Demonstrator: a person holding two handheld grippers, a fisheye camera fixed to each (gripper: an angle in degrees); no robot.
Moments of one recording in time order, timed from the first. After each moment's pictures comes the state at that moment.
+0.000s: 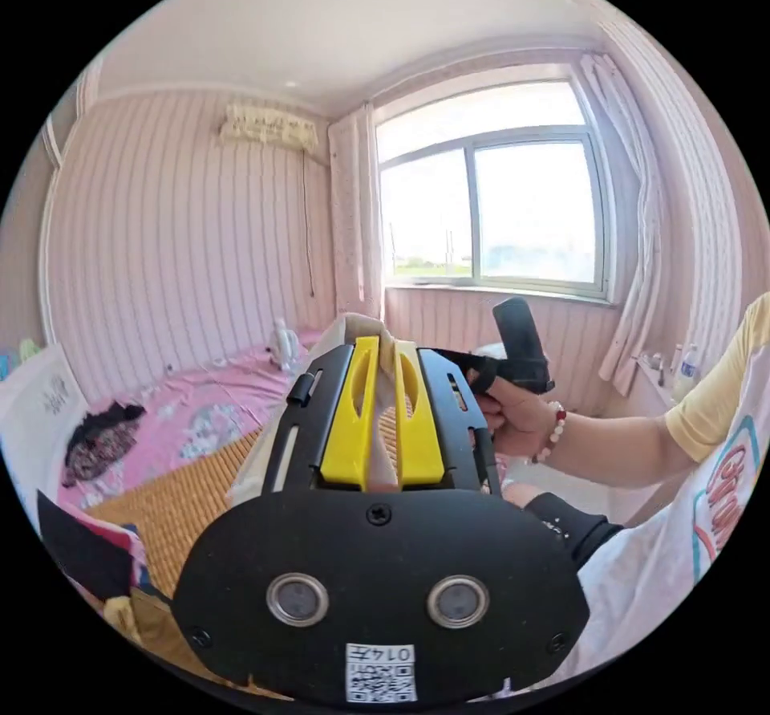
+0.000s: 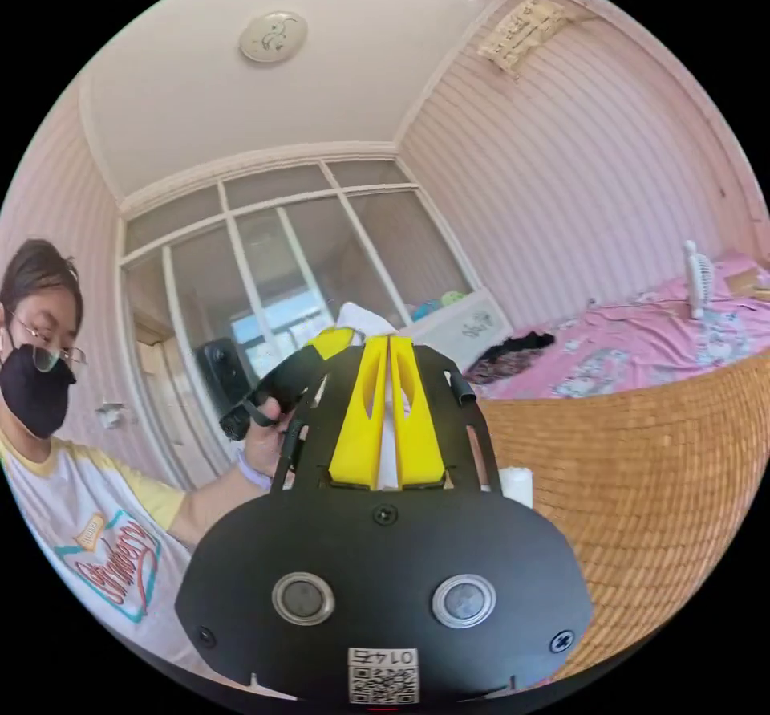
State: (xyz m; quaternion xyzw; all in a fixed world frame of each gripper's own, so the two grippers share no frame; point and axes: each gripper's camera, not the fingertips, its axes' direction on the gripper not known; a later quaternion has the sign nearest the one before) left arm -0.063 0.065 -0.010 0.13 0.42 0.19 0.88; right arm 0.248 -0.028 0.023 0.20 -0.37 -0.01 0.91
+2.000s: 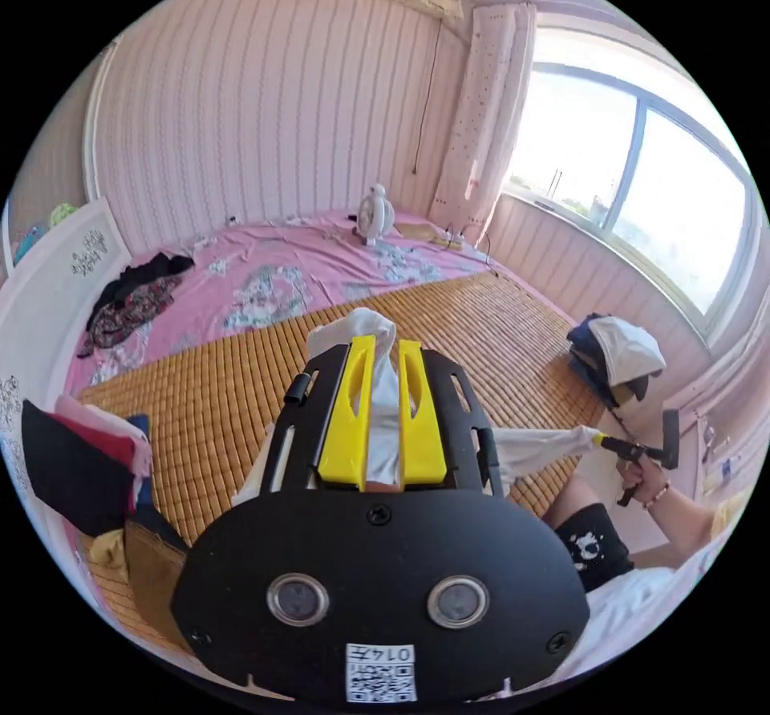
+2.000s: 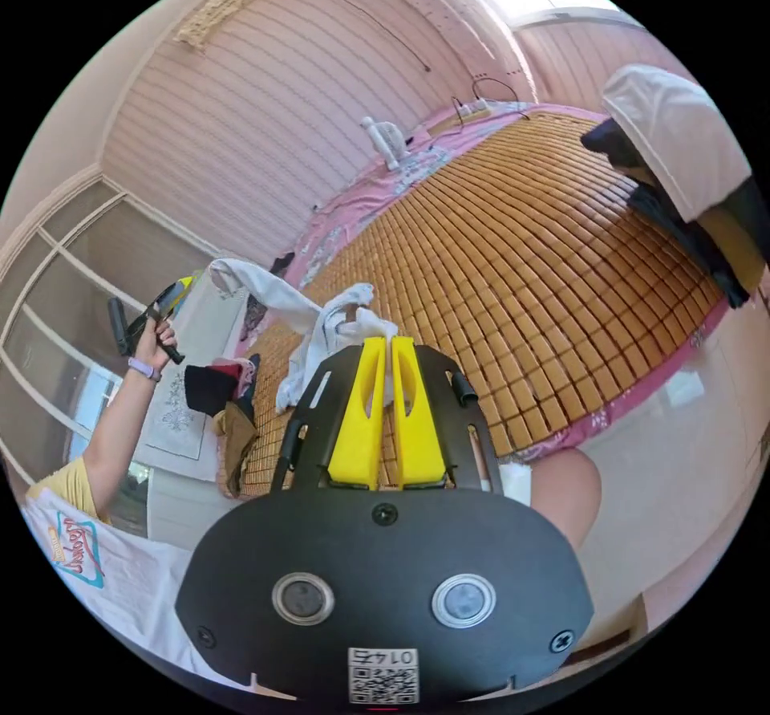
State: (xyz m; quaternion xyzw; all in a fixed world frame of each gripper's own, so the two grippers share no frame) left arm 0.000 -0.043 0.257 -0.10 0.28 0.11 0.95; right arm 0.556 0.221 0.163 -0.02 -0.16 0.29 0.94
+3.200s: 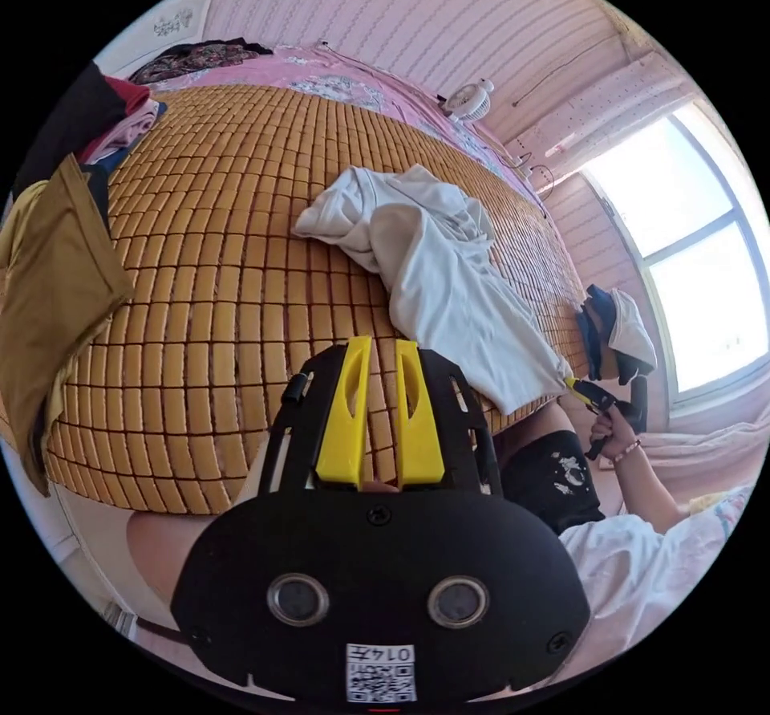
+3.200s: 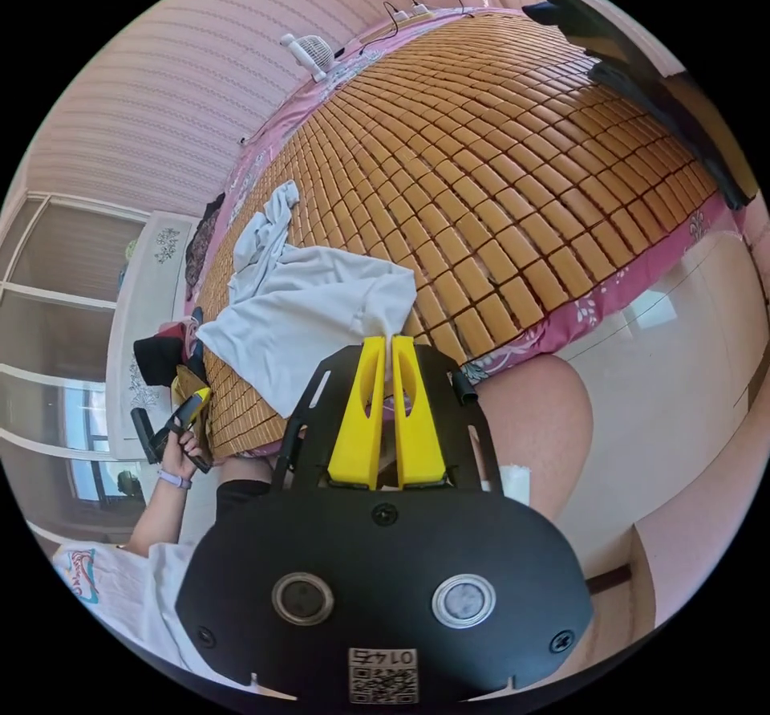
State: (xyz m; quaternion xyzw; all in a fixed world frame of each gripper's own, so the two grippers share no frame) left arm -0.135 0.117 0.327 -0.30 0.28 -0.06 0.91; right arm 0.559 0.310 0.225 -0.16 -0.14 0.32 0.93
